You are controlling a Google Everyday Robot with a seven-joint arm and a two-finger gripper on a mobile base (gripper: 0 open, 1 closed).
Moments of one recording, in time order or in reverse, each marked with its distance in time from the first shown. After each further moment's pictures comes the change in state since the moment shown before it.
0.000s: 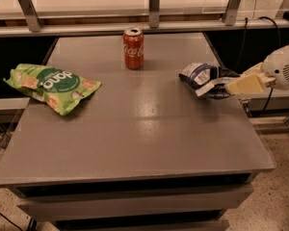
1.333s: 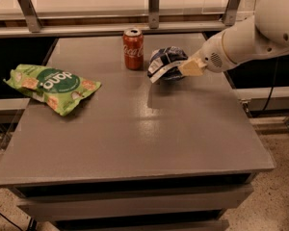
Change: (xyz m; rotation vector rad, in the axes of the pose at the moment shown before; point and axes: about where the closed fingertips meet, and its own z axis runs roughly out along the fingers) arm -0.094 -0.009 0.096 0.155 -0.031 -0.150
